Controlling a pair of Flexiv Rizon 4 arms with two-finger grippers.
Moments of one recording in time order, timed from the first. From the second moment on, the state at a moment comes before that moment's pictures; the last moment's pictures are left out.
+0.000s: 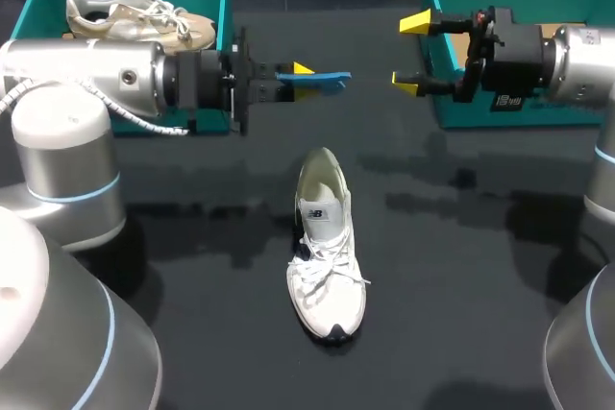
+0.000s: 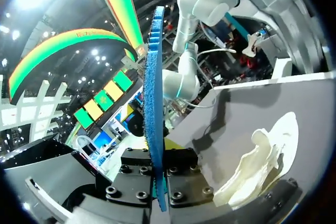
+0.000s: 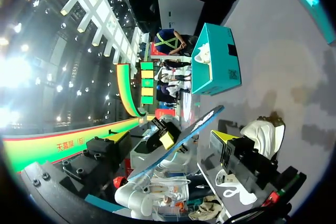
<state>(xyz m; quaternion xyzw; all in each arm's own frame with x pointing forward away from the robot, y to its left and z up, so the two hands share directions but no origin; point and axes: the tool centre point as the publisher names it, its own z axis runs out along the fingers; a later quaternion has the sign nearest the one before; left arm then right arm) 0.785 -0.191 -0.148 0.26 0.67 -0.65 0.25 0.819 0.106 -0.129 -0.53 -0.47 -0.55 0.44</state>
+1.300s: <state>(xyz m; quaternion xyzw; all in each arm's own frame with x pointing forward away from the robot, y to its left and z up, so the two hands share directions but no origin) 0.770 -0.173 -0.122 -0.16 0.68 -0.68 -0.23 0.819 0.106 -0.128 -0.53 -0.47 -0.55 0.44</state>
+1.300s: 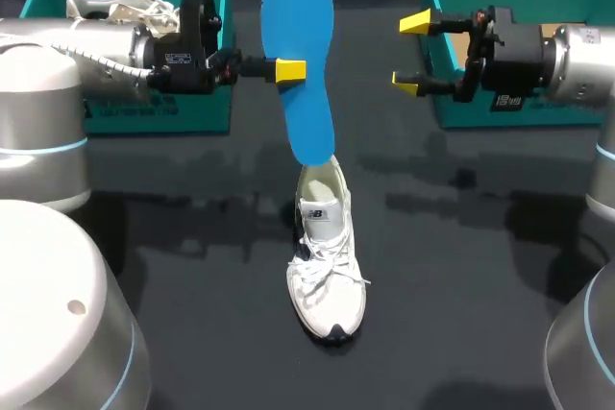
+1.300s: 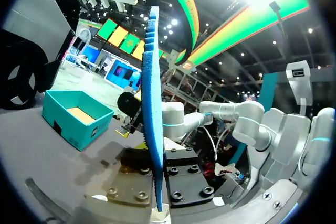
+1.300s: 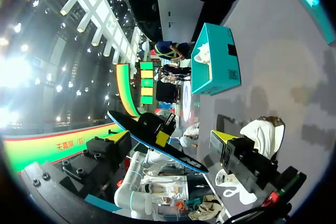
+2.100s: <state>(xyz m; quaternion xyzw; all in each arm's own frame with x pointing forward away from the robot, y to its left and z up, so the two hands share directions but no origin) 0.790 -0.170 -0.156 -0.43 0.55 -0.55 -0.45 0.819 0.106 -0.128 -0.53 -0.47 -0.55 0.44</state>
